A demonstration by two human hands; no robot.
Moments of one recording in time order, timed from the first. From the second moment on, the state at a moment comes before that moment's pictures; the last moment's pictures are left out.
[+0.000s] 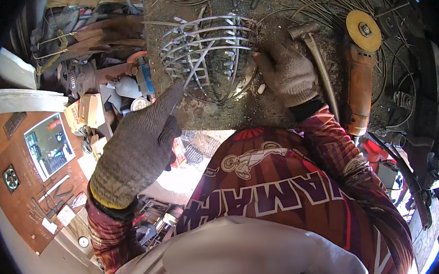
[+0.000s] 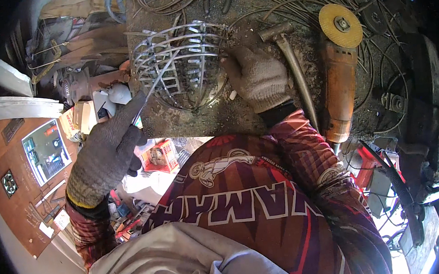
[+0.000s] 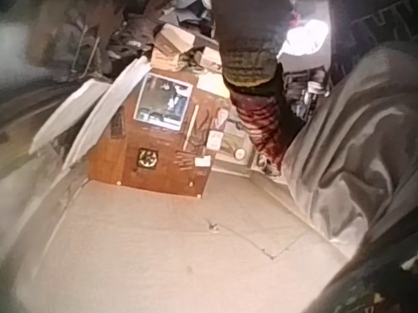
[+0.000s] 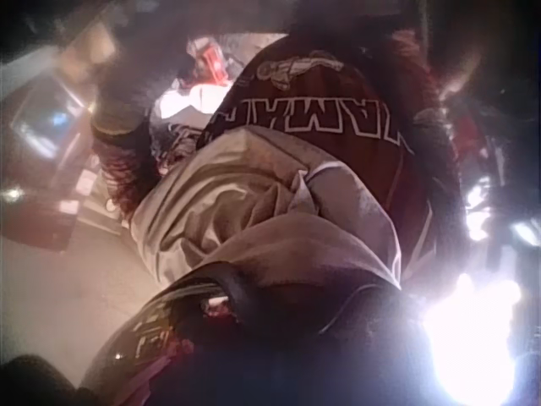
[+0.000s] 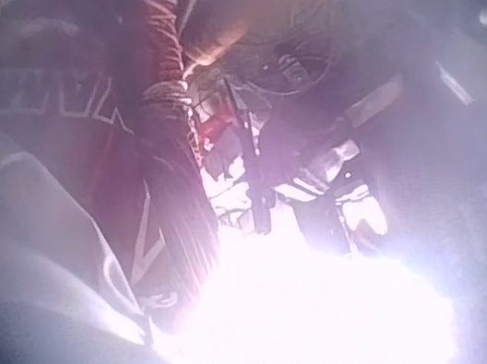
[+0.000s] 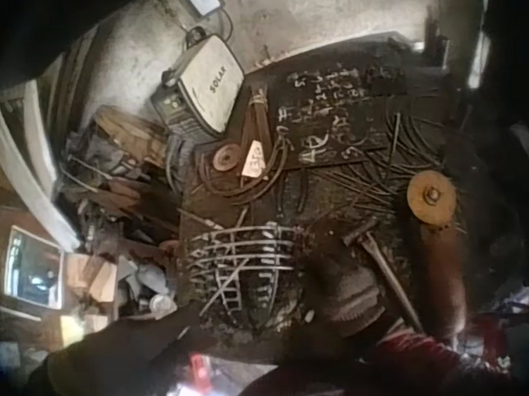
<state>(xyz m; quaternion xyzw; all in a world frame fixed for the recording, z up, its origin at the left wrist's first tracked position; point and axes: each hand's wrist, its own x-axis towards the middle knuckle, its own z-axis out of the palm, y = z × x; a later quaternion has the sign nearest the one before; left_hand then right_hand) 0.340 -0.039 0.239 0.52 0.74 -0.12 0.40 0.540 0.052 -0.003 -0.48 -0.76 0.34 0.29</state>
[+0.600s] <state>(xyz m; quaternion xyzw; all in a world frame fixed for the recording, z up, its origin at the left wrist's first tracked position) 0.356 -0.065 0.188 0.49 0.77 0.13 0.40 0.539 0.051 -0.004 -0.47 -0.75 0.34 0.30</state>
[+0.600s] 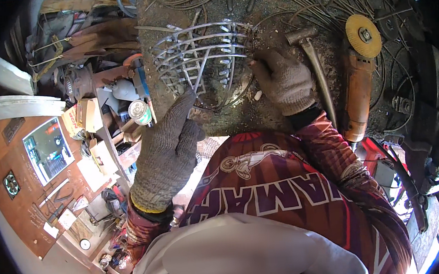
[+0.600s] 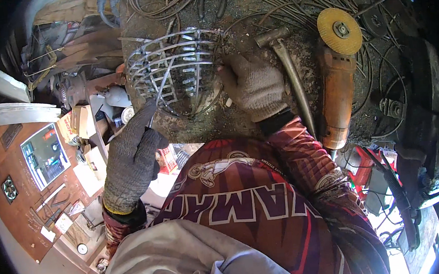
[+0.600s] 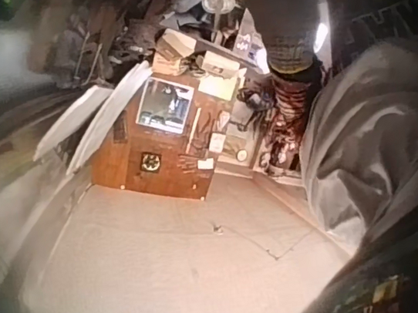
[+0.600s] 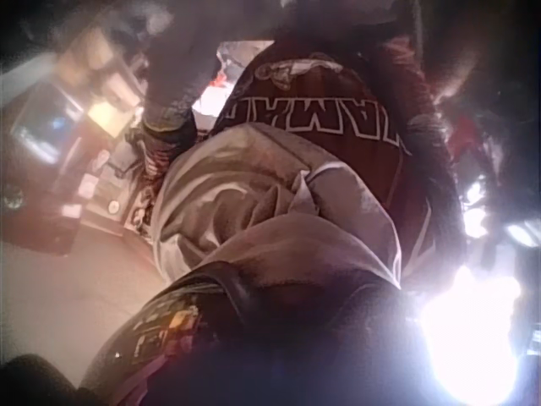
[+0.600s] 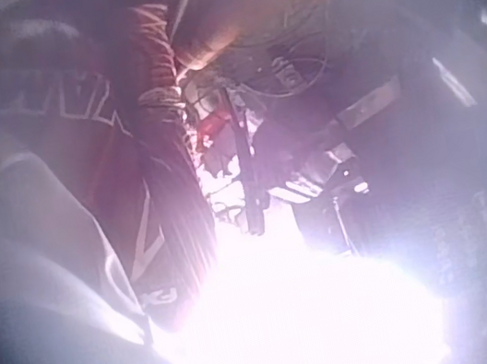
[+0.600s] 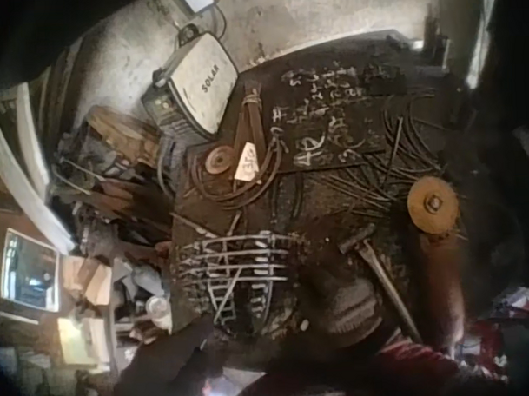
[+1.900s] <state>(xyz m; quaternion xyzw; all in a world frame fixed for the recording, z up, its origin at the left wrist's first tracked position) 0.362 -0.064 0.188 0.45 0.79 0.16 0.39 0.536 0.053 -0.006 -0.46 -0.76 0.33 0.32</state>
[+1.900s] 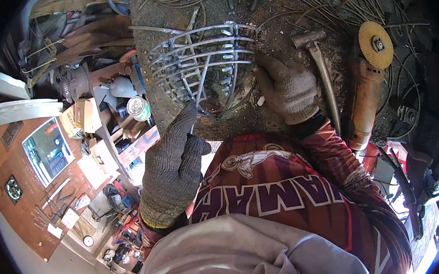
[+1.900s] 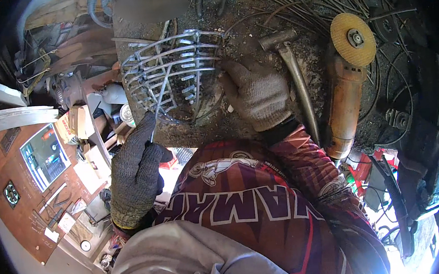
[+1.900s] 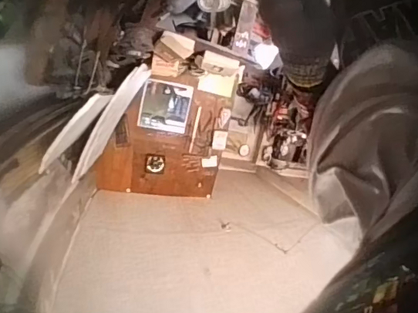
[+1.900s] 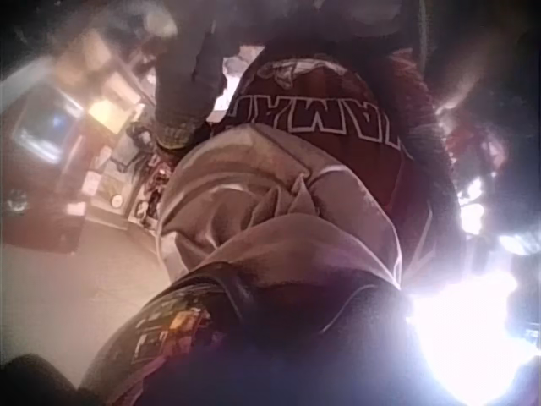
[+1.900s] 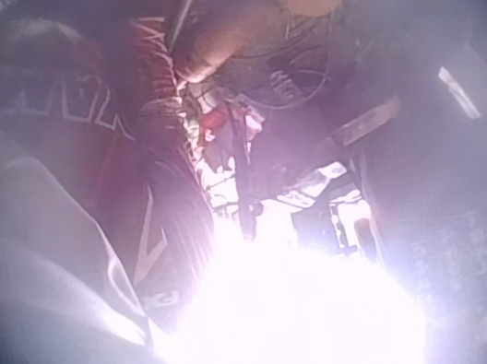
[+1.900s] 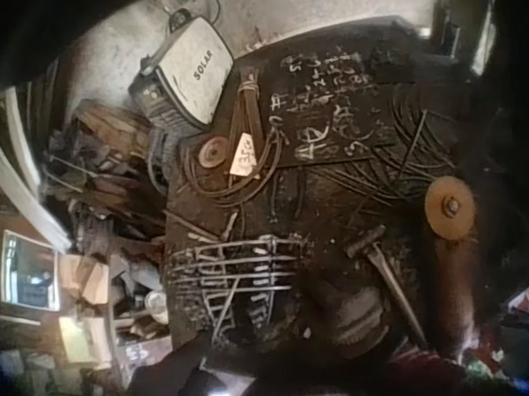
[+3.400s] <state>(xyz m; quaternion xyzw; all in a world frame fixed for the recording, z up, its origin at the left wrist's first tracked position) 0.356 -0.070 0.182 0.50 0.77 0.15 0.38 0.536 0.053 -0.004 -0.44 -0.76 0.34 0.32</state>
